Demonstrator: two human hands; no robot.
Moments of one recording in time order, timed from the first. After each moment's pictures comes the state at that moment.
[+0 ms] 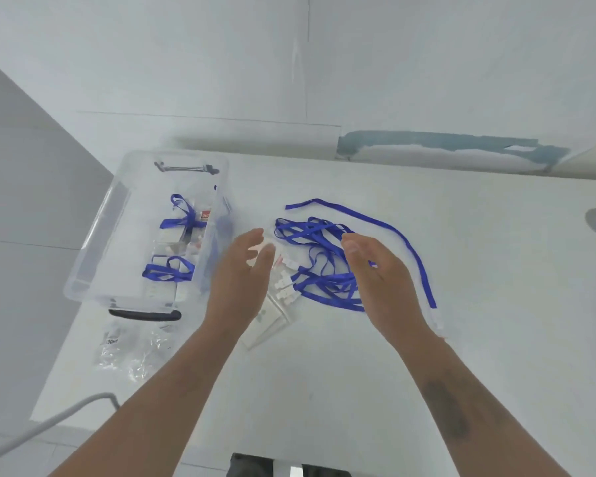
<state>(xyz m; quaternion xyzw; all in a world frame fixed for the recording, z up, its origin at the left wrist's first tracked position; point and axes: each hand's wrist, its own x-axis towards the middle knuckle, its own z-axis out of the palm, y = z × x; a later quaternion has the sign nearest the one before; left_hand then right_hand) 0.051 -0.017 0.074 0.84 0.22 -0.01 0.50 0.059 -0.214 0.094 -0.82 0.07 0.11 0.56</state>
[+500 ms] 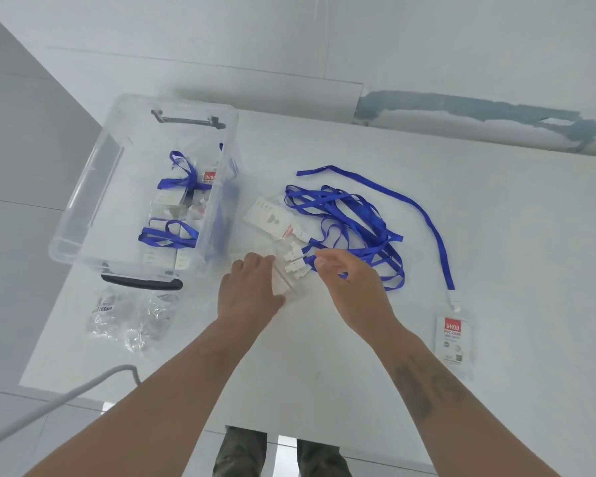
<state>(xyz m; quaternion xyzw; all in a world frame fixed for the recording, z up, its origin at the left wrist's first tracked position) 0.020 -0.001 -0.013 0.97 0.10 -0.21 0.11 0.037 -0.175 0.025 -0.84 0.06 0.22 0.49</state>
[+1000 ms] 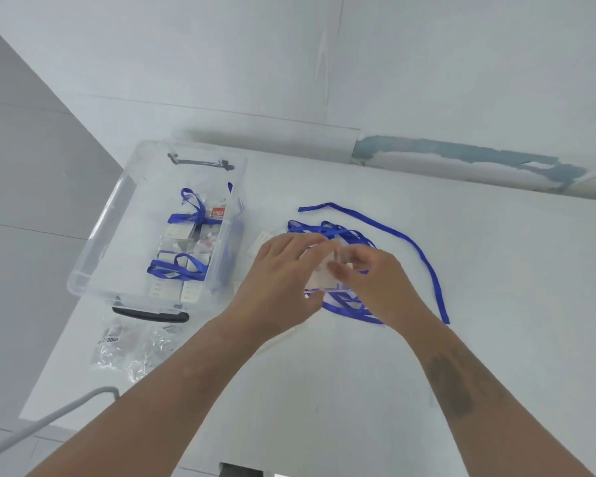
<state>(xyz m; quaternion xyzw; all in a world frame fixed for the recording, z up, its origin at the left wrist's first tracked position) 0.056 -0.017 0.064 0.96 -0.18 0.07 0.22 0.088 -0.193 0.074 -0.85 -0.01 0.21 0.49</state>
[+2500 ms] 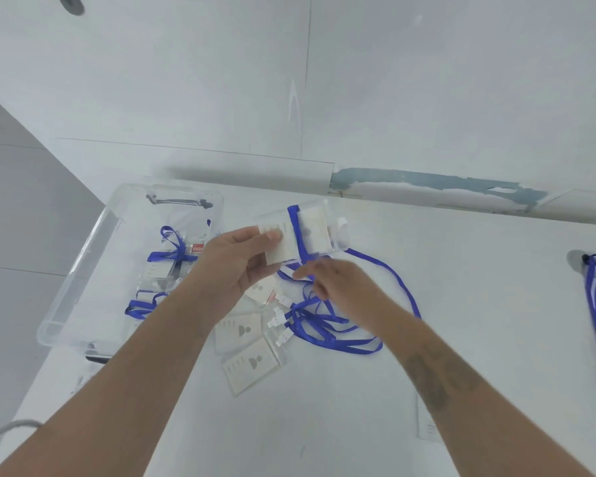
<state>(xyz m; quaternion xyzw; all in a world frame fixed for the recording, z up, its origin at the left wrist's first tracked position) 0.112 -0.004 0.134 0.55 0.23 -0.14 0.79 0.119 -0.189 0.105 -0.90 -0.18 0.19 0.35</state>
